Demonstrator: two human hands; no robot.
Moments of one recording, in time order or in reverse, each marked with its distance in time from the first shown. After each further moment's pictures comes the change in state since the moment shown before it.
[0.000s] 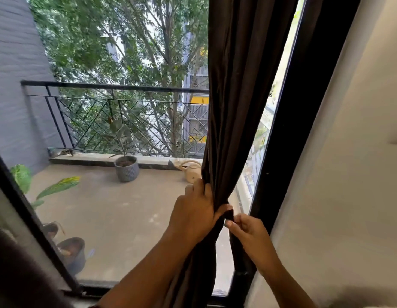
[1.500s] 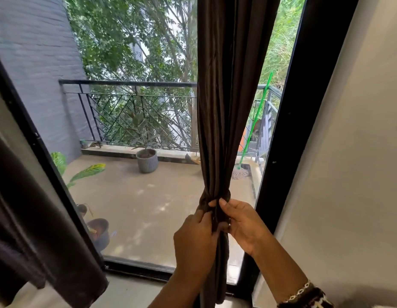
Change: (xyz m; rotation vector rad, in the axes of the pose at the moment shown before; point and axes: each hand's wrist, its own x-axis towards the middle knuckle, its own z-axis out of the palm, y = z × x) left_hand -0.096 0.046 0.027 -0.327 0.351 -0.214; right_hand -0.023 -0.018 -0.003 0.857 -0.379 0.262
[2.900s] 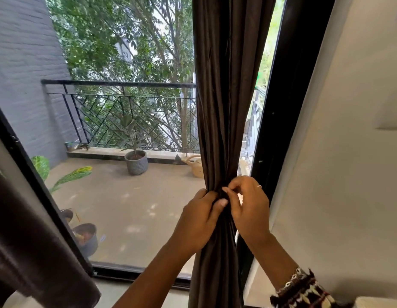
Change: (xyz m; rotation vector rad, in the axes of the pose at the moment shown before) left_hand 0.042 0.012 0.008 -0.385 -0.291 0.140; right_hand 0.000 -0.019 -0.020 -1.199 0.565 -1.201
